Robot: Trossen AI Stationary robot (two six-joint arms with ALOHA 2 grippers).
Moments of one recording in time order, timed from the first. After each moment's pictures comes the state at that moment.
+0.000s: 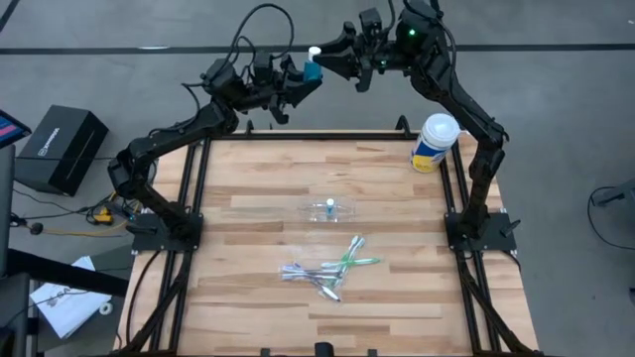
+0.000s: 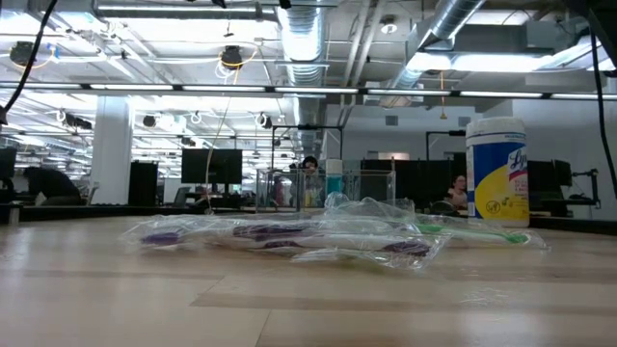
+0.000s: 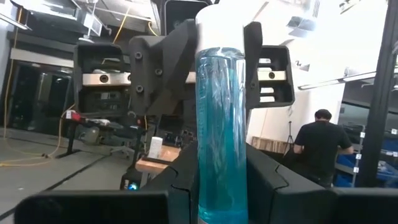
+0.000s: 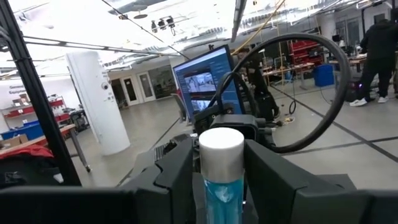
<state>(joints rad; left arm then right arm) 0.57 1.55 1.48 0.52 0.52 -0.42 -0.59 1.87 2.33 -0.25 -0.71 0.36</state>
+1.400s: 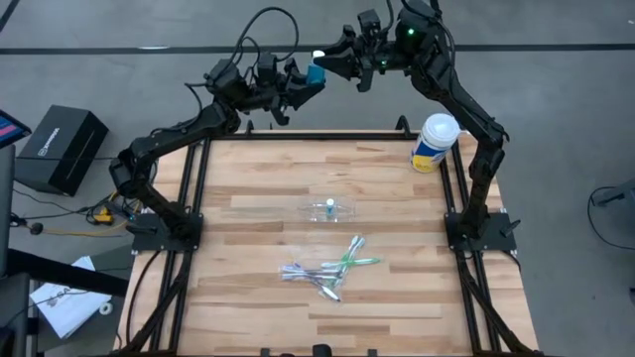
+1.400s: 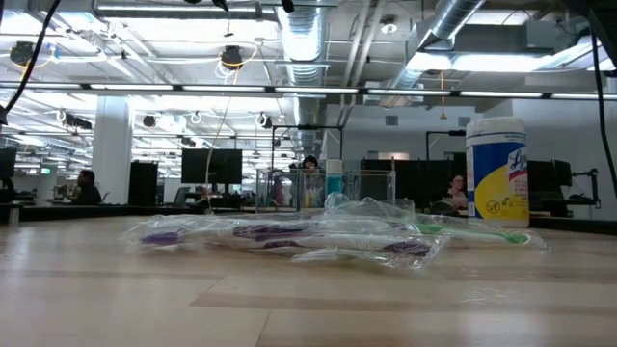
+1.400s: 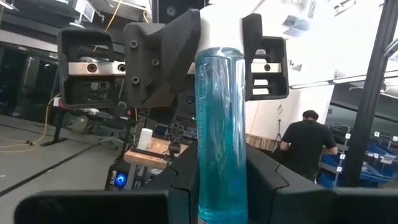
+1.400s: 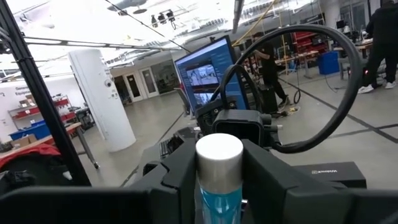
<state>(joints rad) 0.58 1.56 1.48 0.52 0.55 -0.47 -0.59 1.87 2.33 -0.28 -0.74 0.39</state>
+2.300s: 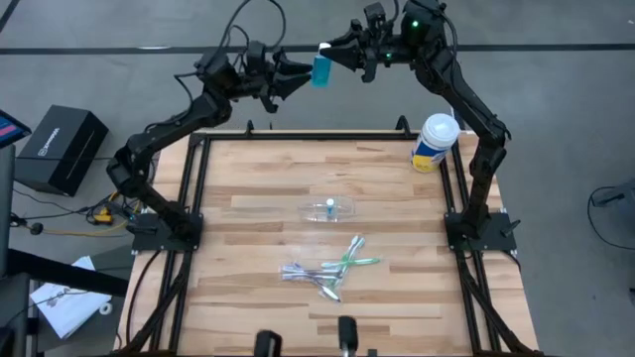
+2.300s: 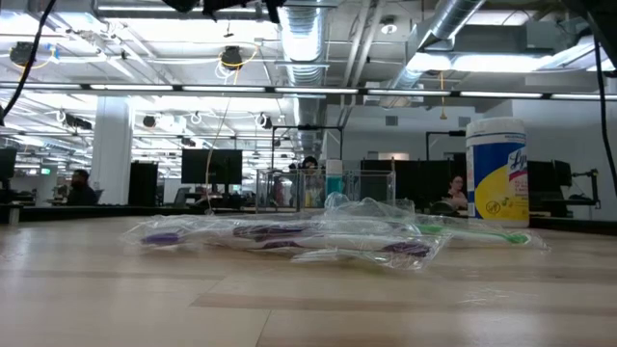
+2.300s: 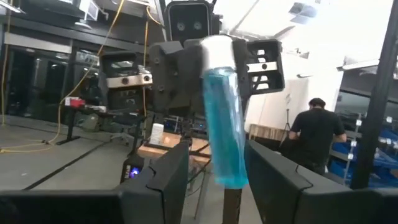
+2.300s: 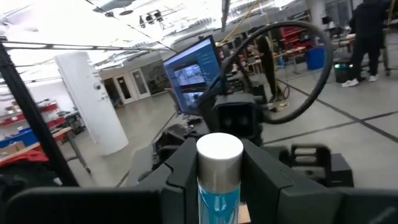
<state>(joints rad) 0.72 1.56 1.48 0.50 0.69 -0.45 -0.68 1.87 2.33 -0.30 -0.76 0.40</state>
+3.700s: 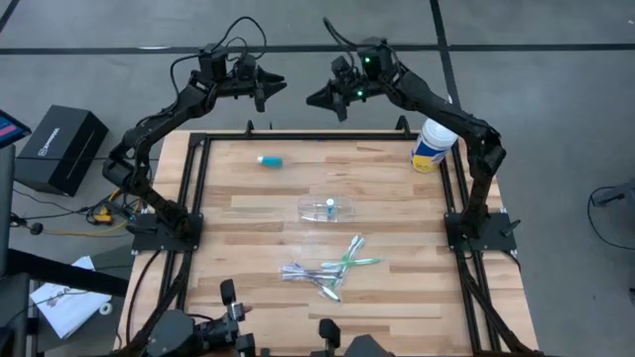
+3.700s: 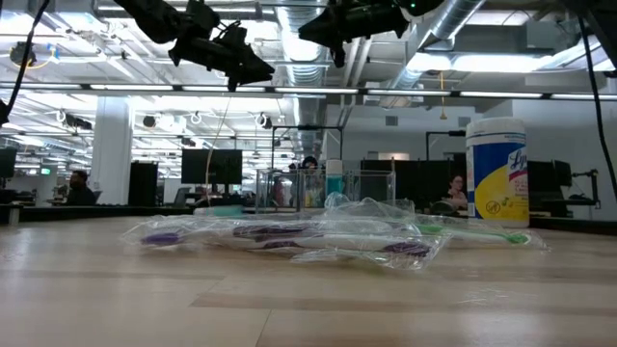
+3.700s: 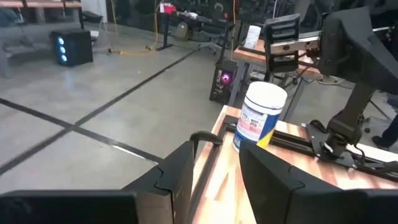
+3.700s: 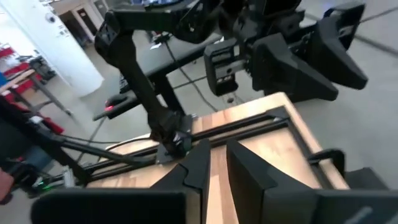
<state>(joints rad) 1.01 1.56 1.33 0.02 0.70 0.02 -0.63 1.87 1.94 -0.38 -0.71 0.16</state>
